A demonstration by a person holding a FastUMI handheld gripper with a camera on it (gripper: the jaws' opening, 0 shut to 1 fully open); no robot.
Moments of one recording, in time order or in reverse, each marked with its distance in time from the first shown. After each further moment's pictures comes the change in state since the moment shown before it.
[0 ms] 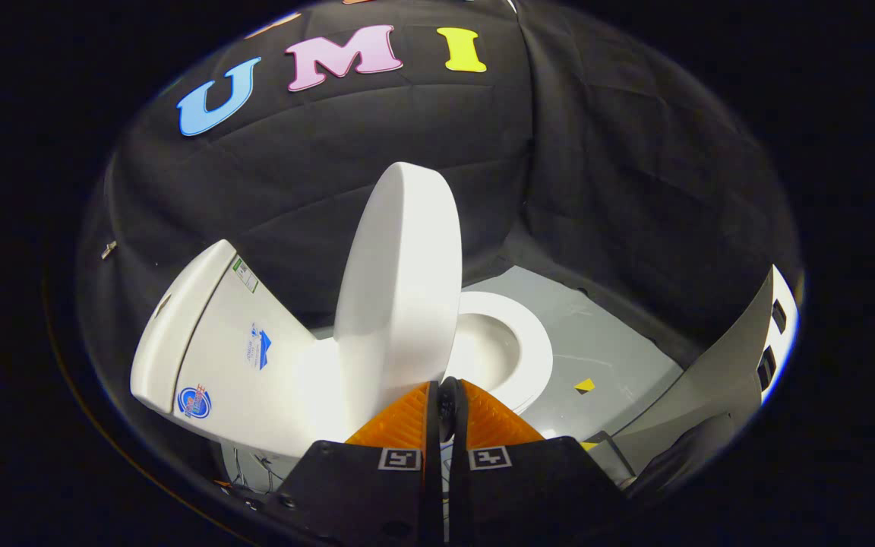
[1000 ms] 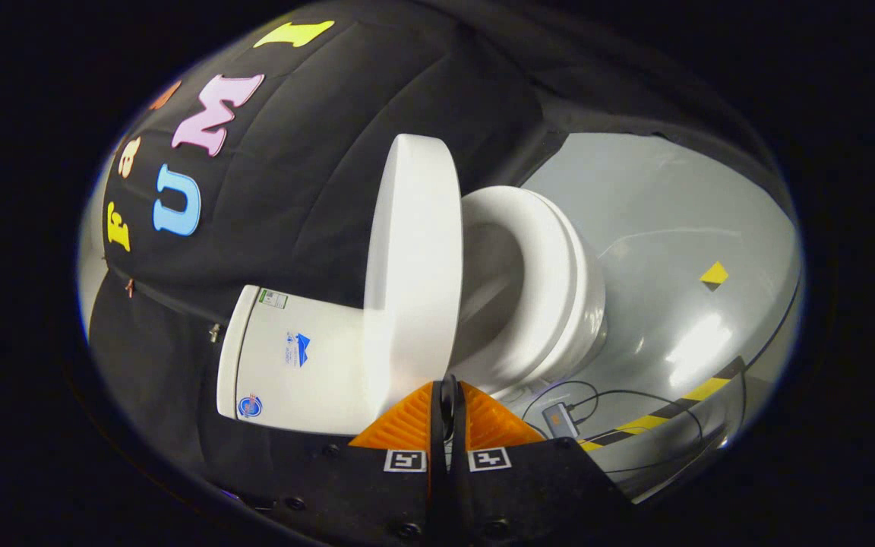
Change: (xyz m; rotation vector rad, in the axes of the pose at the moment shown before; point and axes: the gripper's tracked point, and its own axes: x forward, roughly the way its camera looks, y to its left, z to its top) arm 0.106 -0.116 -0.079 0.454 0.370 0.513
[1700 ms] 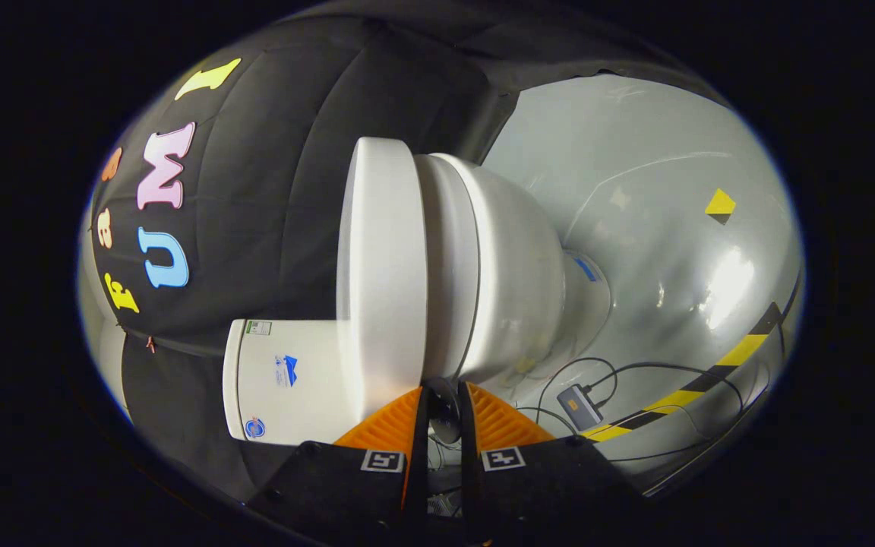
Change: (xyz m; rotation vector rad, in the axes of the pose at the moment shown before) arm 0.051 -0.088 -0.023 0.266 0.078 0.123
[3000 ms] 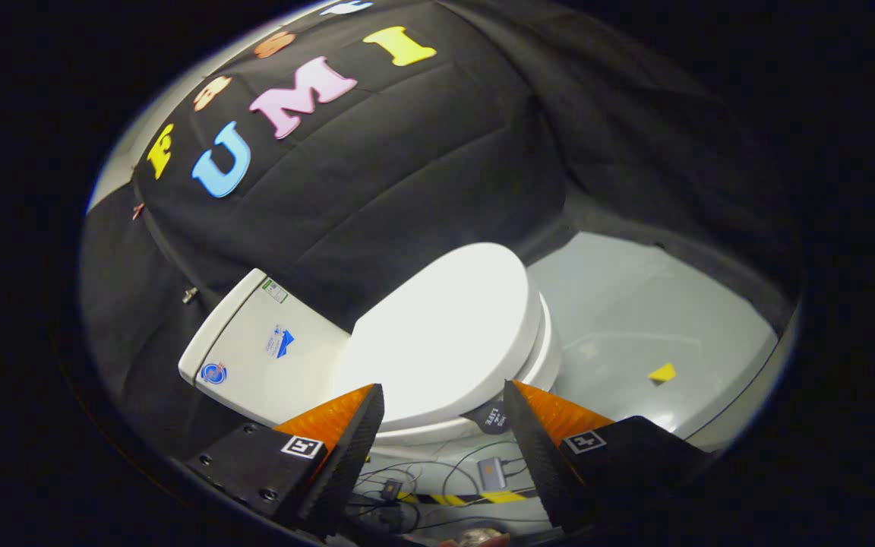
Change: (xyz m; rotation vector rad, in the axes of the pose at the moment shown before) arm -0.091 0.081 0.010 -0.484 -0.286 -0.110
